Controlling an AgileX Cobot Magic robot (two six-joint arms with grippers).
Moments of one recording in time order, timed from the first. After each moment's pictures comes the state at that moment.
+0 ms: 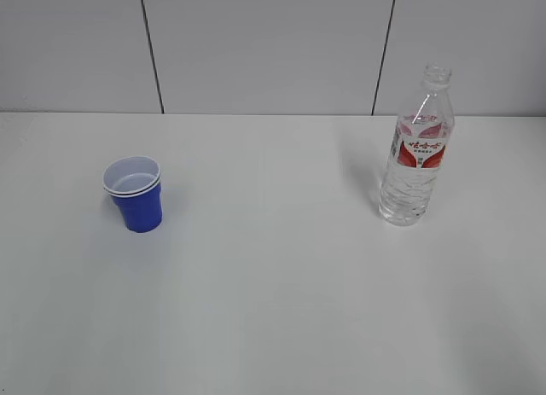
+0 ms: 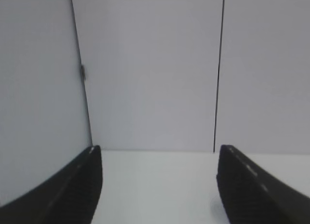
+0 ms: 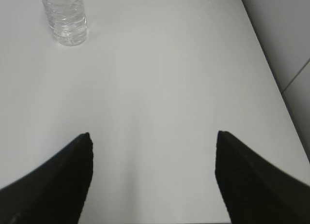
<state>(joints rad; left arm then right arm) 0.06 0.02 -0.56 0.01 0.63 -0.02 0.00 -0.02 -0.50 -0.18 1.14 -0.06</state>
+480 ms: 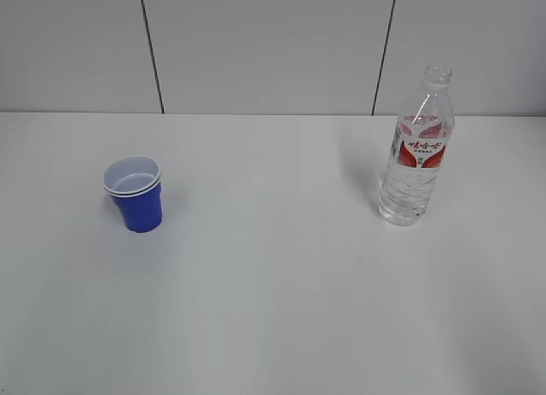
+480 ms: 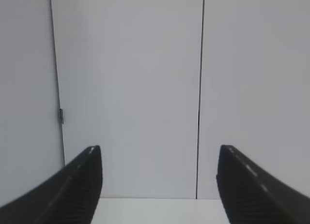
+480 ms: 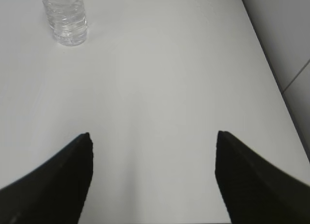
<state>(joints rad) 0.01 0.13 -0.56 -0.04 0.36 -0.02 0.00 -0.02 -0.50 -0.18 1.14 -0.06</state>
